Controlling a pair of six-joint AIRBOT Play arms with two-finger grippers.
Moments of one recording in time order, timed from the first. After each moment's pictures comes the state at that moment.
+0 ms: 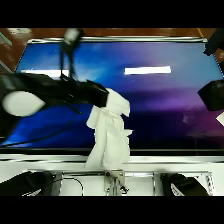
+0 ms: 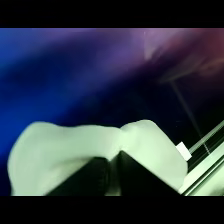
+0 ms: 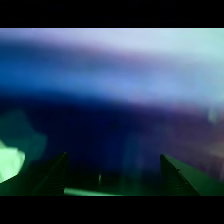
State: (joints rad) left arm -0.79 -1.17 1.43 1.41 -0.94 -1.82; right arm 0.25 -0.86 1.69 -1.68 1.73 1.53
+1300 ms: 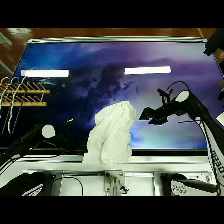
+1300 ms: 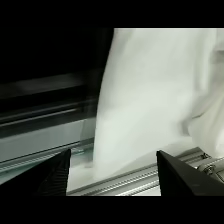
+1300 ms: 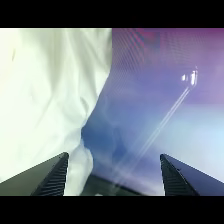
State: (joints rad) left arm -0.44 -1.07 0.53 1.00 -1.09 -1.69; right arm 0.02 -1.43 0.97 -0.98 1.19 1.40
